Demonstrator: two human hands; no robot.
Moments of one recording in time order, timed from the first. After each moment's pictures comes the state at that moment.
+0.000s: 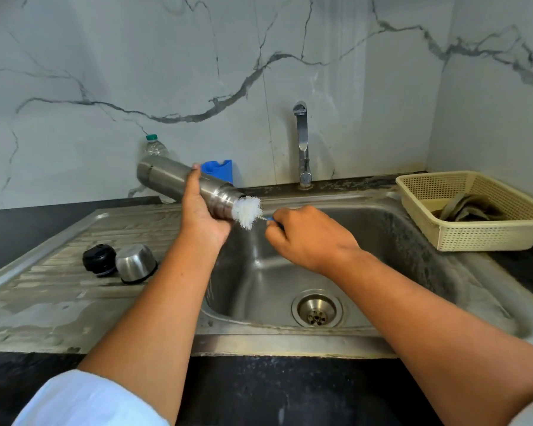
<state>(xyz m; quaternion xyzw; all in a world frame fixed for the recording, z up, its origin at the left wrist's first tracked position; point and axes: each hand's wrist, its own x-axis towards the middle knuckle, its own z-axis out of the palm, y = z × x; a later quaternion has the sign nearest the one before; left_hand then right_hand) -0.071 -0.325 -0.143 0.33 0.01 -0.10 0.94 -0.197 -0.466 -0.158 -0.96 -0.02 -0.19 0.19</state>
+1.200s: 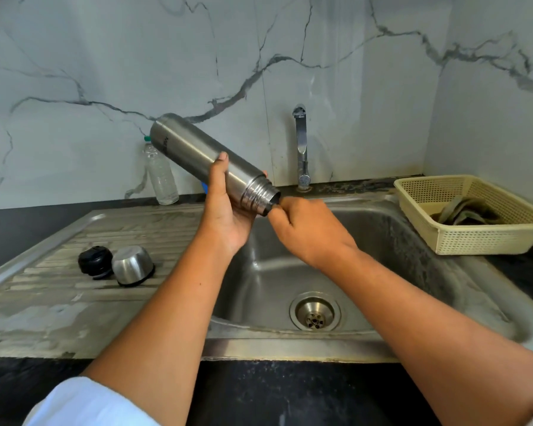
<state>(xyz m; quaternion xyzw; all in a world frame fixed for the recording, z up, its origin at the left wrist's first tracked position) -0.093 -0.349 -0.141 0.41 -0.15 -0.12 0.89 -0.197 -0.461 -0.145 -0.93 0.01 -0.22 0.30</state>
